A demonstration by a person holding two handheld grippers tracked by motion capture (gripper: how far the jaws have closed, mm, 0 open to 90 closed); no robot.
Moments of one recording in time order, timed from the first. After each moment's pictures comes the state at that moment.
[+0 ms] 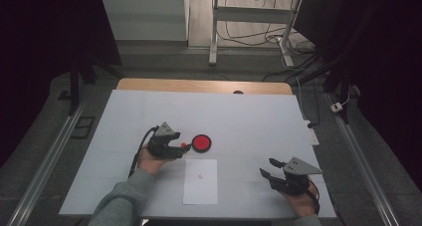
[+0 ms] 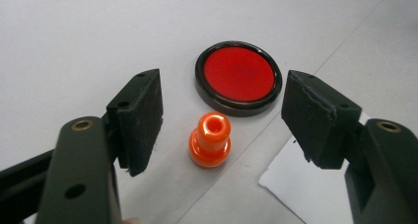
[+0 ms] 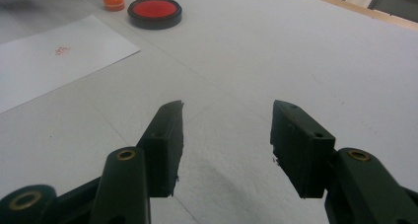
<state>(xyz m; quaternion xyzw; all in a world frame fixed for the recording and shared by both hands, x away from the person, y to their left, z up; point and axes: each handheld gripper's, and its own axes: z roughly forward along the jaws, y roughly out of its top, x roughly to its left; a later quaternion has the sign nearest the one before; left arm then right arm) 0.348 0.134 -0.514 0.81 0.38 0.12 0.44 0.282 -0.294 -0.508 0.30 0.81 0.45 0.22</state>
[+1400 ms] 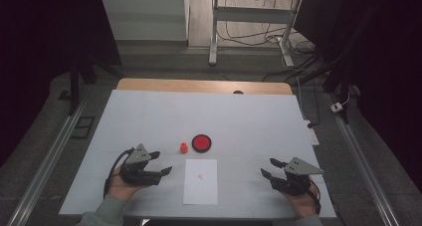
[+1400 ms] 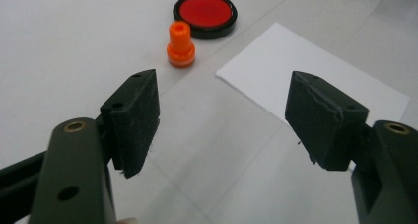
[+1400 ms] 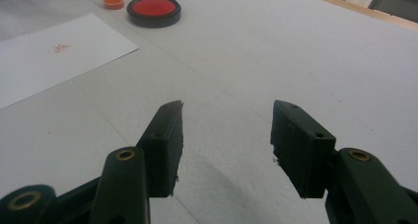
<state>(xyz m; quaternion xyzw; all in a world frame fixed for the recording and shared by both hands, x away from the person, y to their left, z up) 0.257 0.183 -0.503 0.82 0.36 0.14 0.43 0.283 -0.298 -0.508 0.29 0.81 0.45 0.22</state>
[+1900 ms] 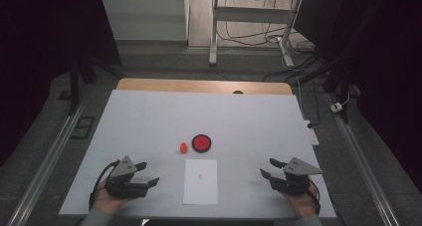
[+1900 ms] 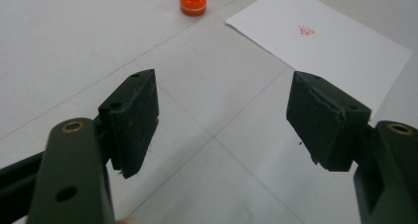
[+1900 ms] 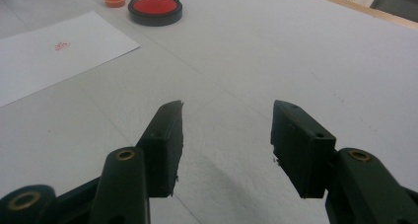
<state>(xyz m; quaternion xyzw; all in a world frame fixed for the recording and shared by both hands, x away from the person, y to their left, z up) 0.229 0.212 -0.519 0.82 0.38 0.14 0.41 0.283 -0.297 -0.509 0.29 0.82 0.45 0.22</state>
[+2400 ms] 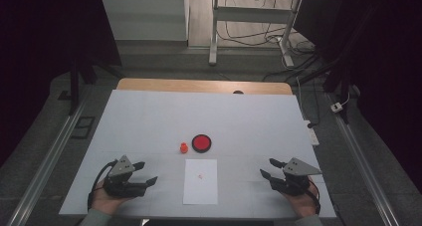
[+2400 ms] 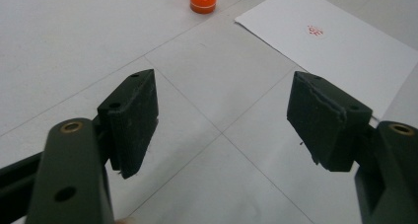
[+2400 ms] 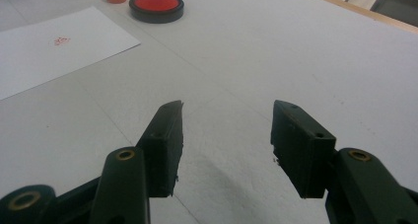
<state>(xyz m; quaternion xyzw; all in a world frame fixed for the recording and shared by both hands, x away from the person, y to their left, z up) 0.229 0.214 -0.519 0.81 0.39 0.14 0.41 0.283 -0.296 -0.509 0.28 0.82 0.44 0.23</state>
